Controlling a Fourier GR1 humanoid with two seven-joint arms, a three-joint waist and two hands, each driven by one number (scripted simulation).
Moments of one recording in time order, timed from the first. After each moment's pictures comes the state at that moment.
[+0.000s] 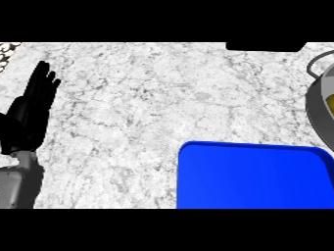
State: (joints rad) left arm -0.24 0.20 0.09 -1.62 0.07 0.13 0.22; right arm -0.55 -0.72 -0.35 -0.58 0.52 0.00 -0.55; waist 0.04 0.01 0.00
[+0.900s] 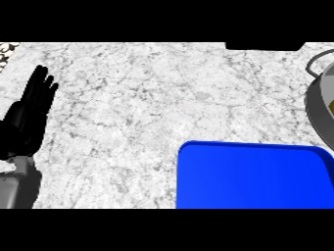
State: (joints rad) left arm -0.20 0.20 0.09 -1.64 0.08 0.12 0.22; right arm -0.68 -0.90 -0.60 -0.23 0.23 0.44 -0.69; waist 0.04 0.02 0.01
